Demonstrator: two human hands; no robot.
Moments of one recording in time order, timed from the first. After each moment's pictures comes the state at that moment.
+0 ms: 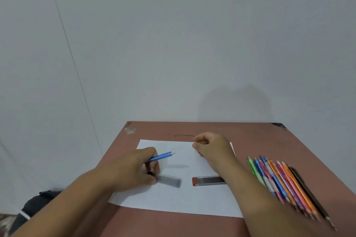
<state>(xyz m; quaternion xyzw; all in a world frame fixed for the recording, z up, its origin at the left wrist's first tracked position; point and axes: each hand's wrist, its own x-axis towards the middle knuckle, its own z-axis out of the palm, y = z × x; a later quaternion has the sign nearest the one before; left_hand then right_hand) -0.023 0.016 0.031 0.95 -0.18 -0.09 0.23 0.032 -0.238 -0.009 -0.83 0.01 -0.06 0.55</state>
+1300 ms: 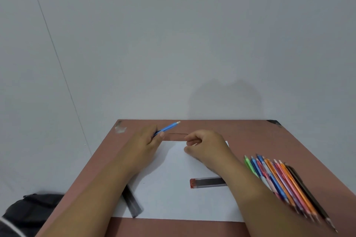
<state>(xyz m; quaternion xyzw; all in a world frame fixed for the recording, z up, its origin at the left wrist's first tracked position) 0.042 -0.019 -0.002 0.90 -0.16 0.11 0.38 0.029 -0.239 0.001 -0.88 -0.01 -0.05 0.48</state>
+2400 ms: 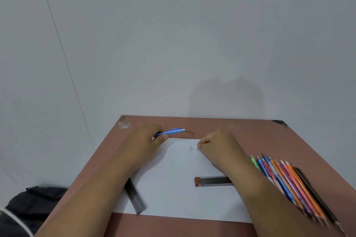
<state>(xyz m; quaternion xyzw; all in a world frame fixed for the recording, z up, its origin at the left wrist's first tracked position) 0.052 -0.009 -0.005 0.93 -0.16 0.13 0.31 0.039 -0.249 0.000 -0.95 0.04 -0.03 0.29</state>
